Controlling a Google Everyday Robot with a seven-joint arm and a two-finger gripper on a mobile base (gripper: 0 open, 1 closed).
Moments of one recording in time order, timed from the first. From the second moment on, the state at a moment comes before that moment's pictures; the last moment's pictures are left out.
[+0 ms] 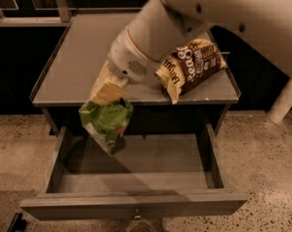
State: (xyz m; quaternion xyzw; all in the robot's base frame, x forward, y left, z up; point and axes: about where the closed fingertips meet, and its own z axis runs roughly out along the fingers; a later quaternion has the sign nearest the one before) arm 0.460 0.075 0.938 -0.66 0.66 0.24 0.26
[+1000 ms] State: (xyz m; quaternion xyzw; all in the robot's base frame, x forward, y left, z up) arm 0.542 0.207 0.970 -0.76 0.56 0.25 0.19
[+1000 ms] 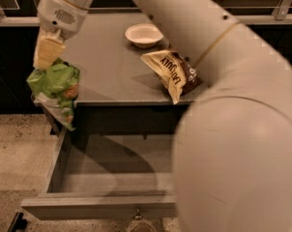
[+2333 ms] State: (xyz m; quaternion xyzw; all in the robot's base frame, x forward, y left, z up) arm 0.595 0.269 0.974 -0.76 0.57 0.25 0.21
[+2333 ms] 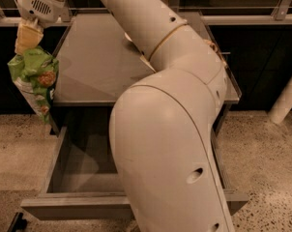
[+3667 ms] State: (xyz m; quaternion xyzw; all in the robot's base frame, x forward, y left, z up) arm 0.644 0.208 1.059 -0.71 0.61 0.19 0.29
